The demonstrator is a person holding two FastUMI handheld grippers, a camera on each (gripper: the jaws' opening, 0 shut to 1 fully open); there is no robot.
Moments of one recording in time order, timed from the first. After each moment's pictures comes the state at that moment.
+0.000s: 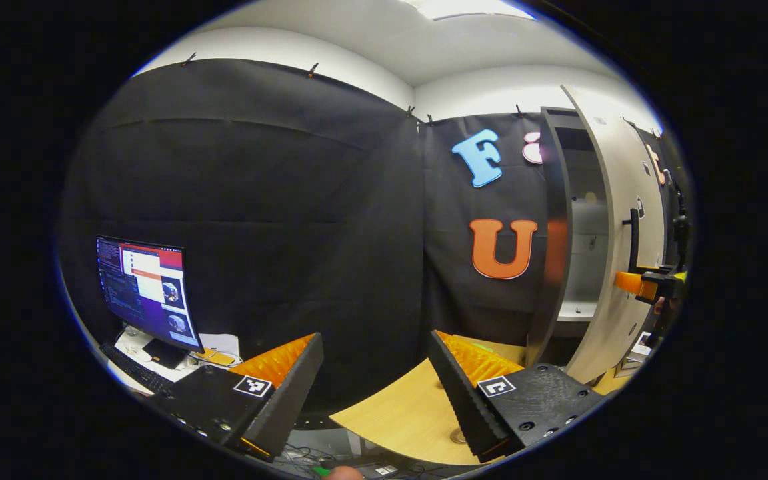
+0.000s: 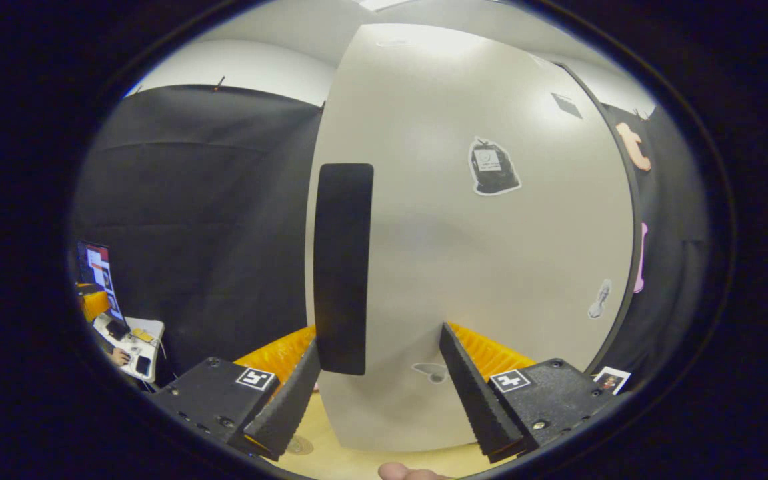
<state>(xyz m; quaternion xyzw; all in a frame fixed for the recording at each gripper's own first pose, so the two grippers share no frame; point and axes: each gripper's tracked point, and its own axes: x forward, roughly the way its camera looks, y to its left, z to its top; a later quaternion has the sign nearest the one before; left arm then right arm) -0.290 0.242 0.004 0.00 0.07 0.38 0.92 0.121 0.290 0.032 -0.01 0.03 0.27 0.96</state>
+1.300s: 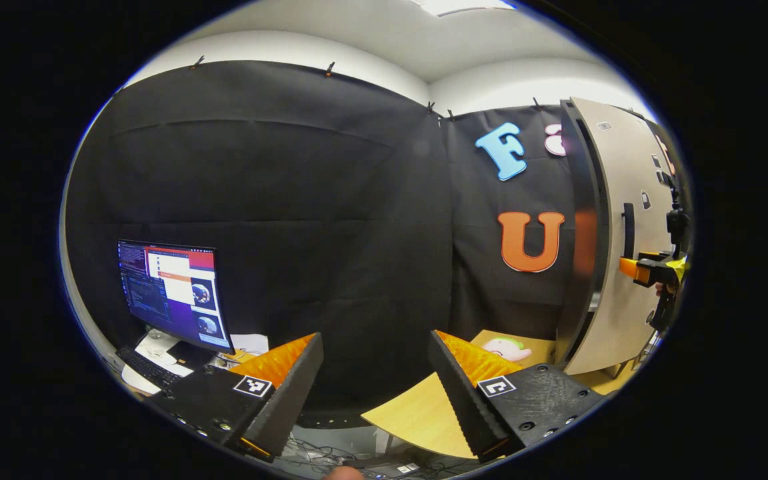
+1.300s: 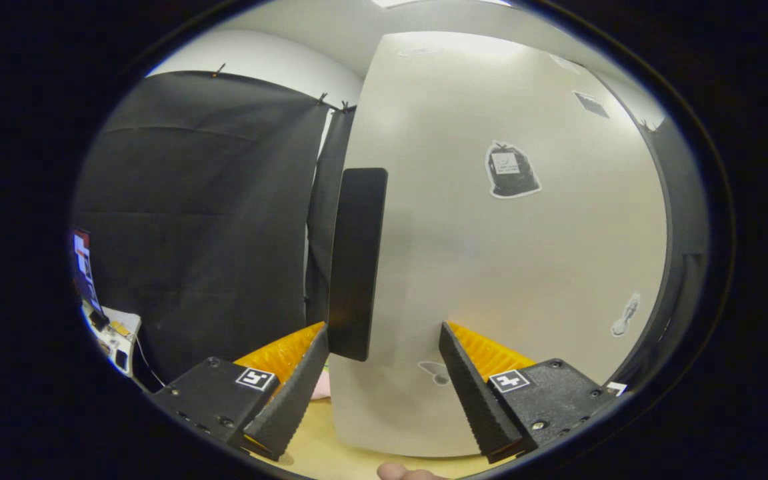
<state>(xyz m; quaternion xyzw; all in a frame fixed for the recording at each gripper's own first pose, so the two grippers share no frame) -0.320 0.269 0.000 0.02 0.08 0.42 0.90 0.117 0.298 0.030 -0.03 0.01 0.25 0.97</state>
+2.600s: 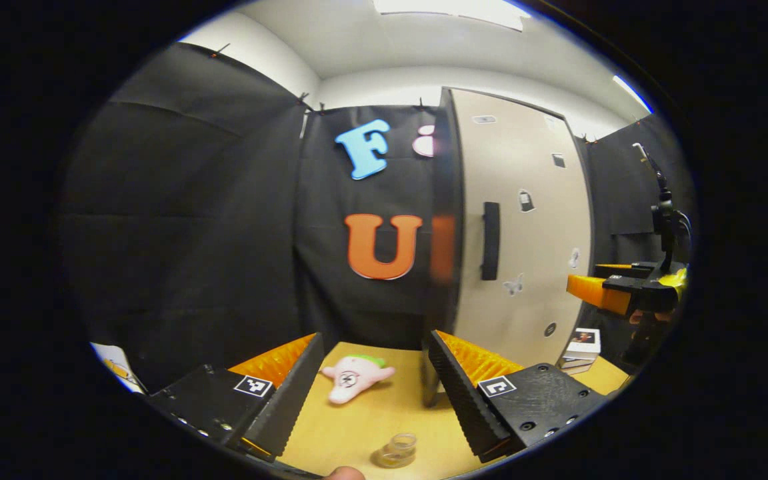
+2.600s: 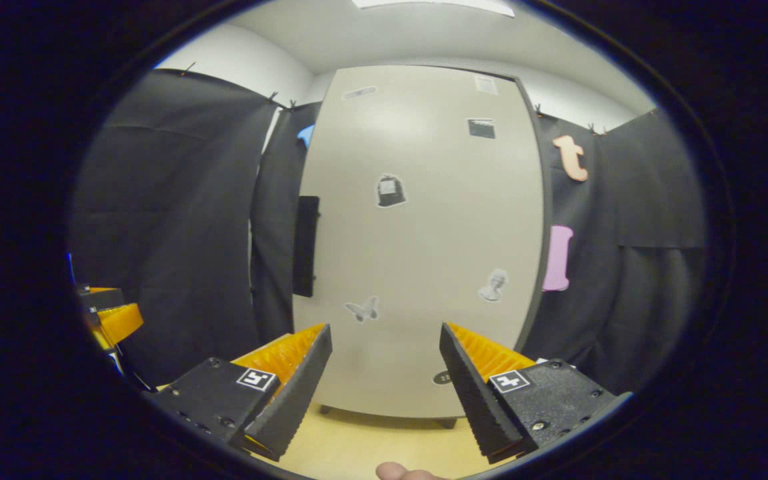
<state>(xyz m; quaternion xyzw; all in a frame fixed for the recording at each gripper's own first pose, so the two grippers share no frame) -0.069 0.122 -0.015 -0.02 0.06 0.08 0.99 0.010 0.162 0.023 0.00 0.03 0.07 1.00</state>
